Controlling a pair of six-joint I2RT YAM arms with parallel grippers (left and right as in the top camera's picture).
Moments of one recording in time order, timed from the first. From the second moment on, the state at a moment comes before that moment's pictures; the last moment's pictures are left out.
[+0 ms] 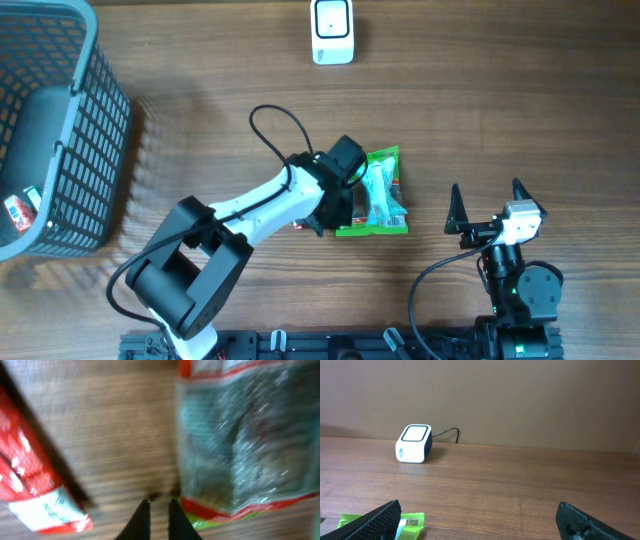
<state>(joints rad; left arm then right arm) -0.73 1.85 1.11 -0.75 0.14 -0.64 0.02 0.02 0.01 0.00 -0.06 -0.03</state>
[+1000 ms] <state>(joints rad) -0.67 1.90 1.18 -0.60 0.14 -0.73 0.02 0.02 0.01 0.00 -0.06 -0.03</state>
